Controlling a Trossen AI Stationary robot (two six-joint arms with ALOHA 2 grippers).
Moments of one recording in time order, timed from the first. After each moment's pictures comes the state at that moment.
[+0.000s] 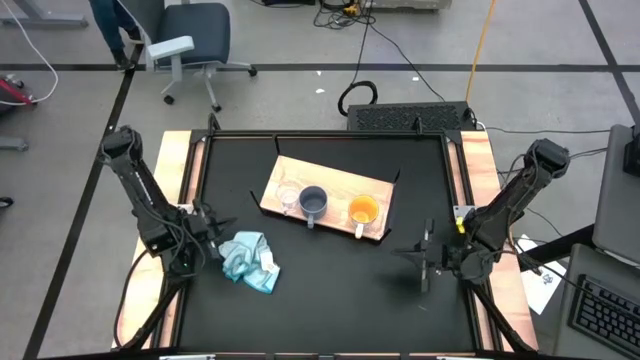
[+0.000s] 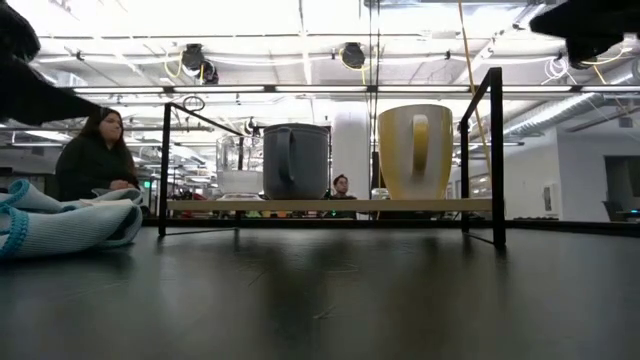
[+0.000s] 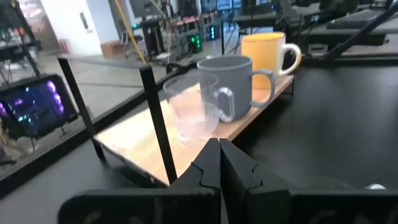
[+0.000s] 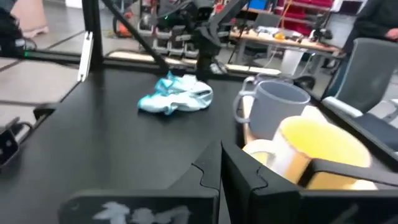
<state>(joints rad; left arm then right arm) -1.11 0.80 0.26 -0.79 -1.41 -1.24 0.89 0.99 0.37 0.26 1.00 0.19</state>
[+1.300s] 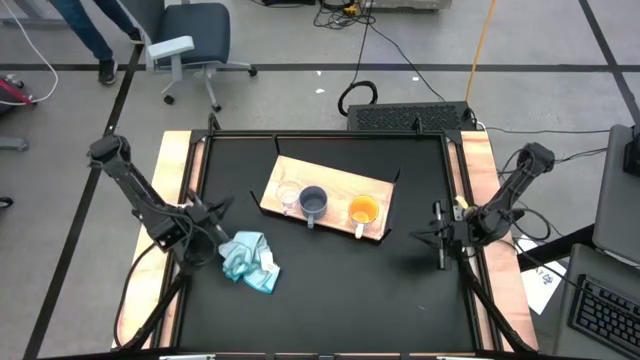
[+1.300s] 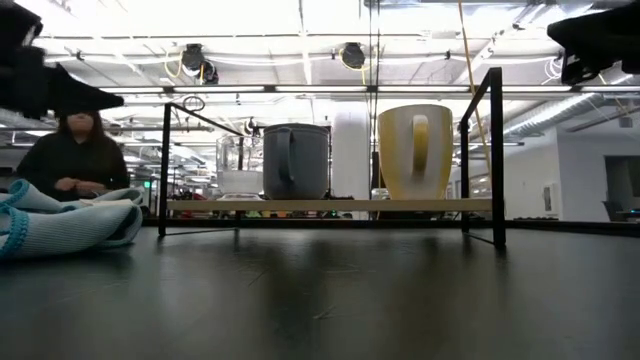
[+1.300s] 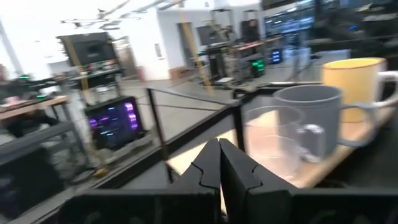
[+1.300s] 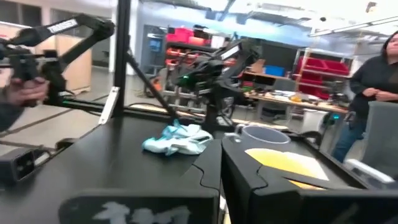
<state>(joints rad) -0.90 0.76 0.24 -0.76 -1.57 -1.13 0.84 0.32 0.02 0.46 0.83 -0.24</state>
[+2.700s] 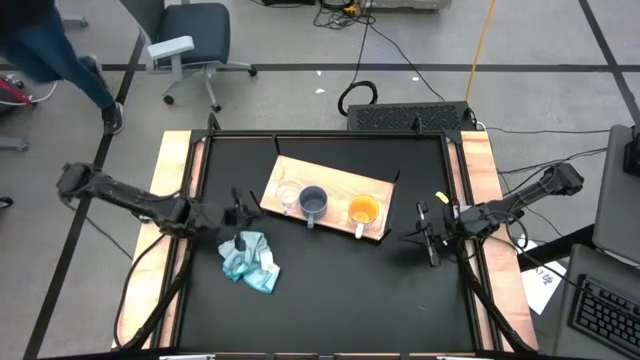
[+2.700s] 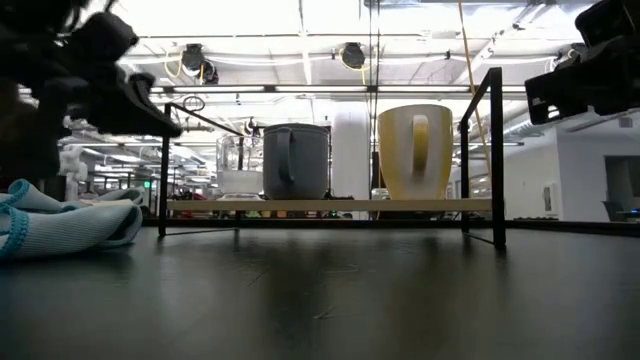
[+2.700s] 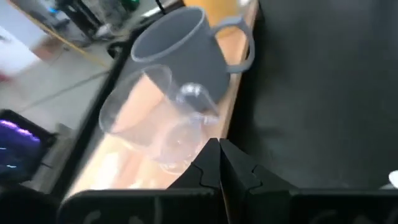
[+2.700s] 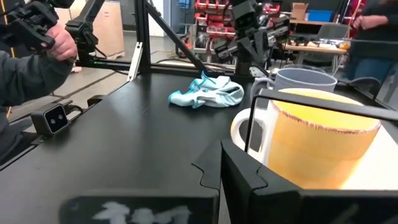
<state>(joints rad) -0.25 0.77 0.24 0.08 -0.45 0.28 0.43 0.38 0.02 0.26 0.28 0.00</state>
